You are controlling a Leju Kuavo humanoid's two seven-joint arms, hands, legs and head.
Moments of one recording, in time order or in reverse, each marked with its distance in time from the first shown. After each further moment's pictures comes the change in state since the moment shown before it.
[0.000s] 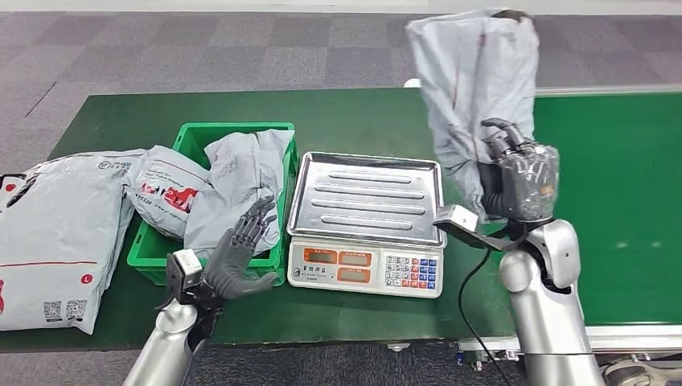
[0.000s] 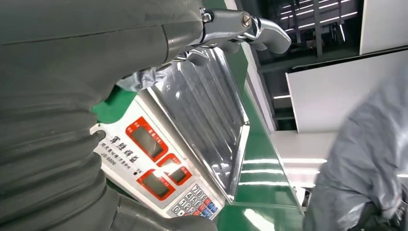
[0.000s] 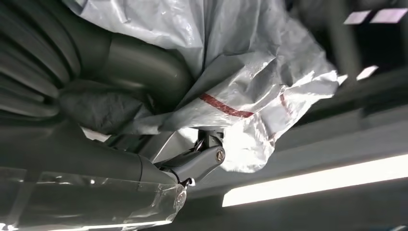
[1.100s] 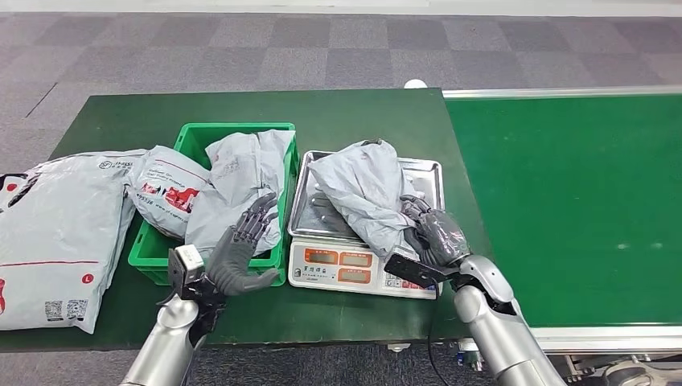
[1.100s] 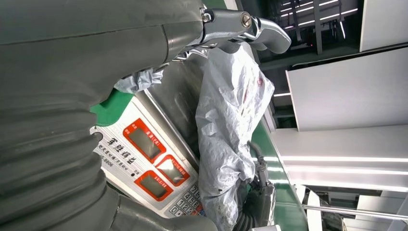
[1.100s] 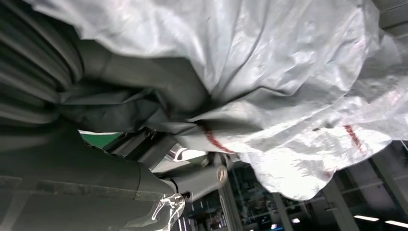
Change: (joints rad) left arm -0.018 0.002 -0.009 0.020 0.006 -0.003 0.000; right arm 0.018 0.008 0.222 0.399 -0.156 0.321 0.098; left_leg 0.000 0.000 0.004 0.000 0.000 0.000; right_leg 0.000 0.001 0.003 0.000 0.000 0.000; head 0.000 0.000
